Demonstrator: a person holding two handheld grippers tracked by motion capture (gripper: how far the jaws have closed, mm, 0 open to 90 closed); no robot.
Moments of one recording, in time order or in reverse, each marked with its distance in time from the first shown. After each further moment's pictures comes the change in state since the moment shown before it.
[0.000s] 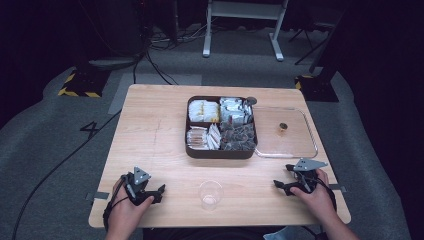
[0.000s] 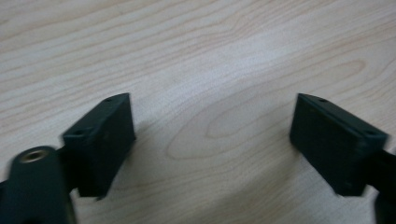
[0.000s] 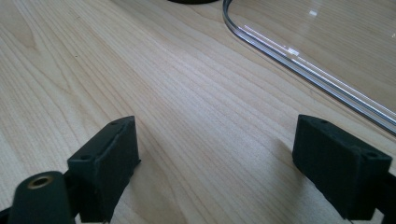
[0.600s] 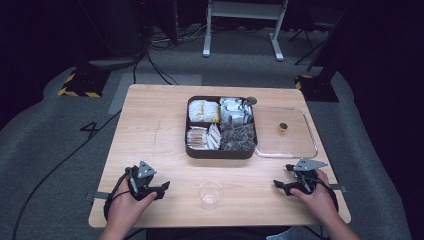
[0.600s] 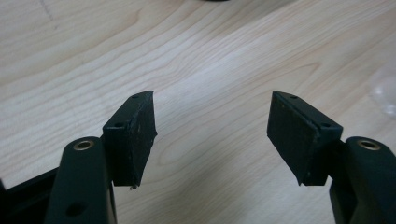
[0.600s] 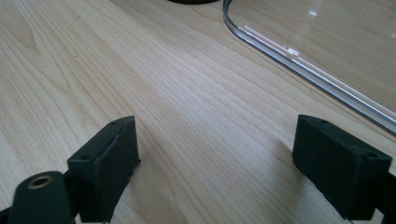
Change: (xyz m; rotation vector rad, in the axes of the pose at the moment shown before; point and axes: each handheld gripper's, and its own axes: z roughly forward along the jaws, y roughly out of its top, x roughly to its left) left arm -0.017 0.039 -0.029 0.043 -0.125 0.086; right arm 0.000 0.000 0.000 -0.001 -0.001 0.000
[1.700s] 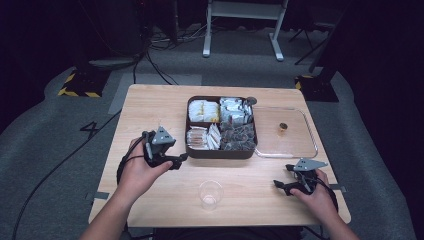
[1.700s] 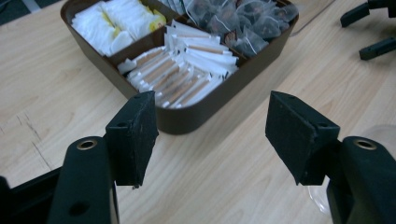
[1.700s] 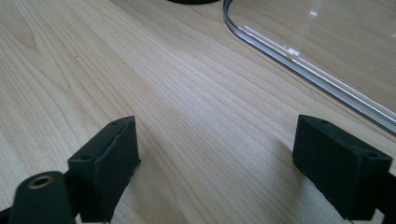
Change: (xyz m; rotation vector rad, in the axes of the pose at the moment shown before) left arm -0.005 0.107 -0.012 -0.134 -0.092 0.141; right arm 0.000 0.000 0.000 0.000 0.001 0.001
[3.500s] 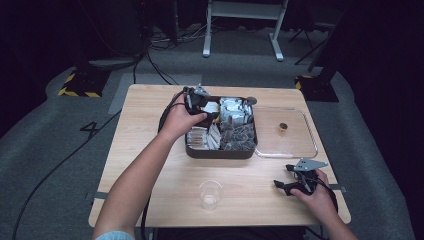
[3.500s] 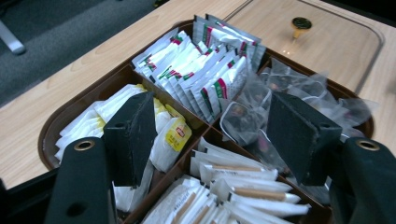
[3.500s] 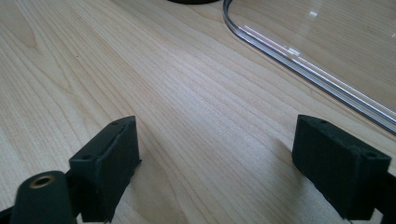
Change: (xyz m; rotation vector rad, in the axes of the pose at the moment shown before) left arm 0.053 0.108 0.128 -0.002 -0.063 0.046; right arm 0.000 0.000 -0.001 0.000 -0.001 0.000
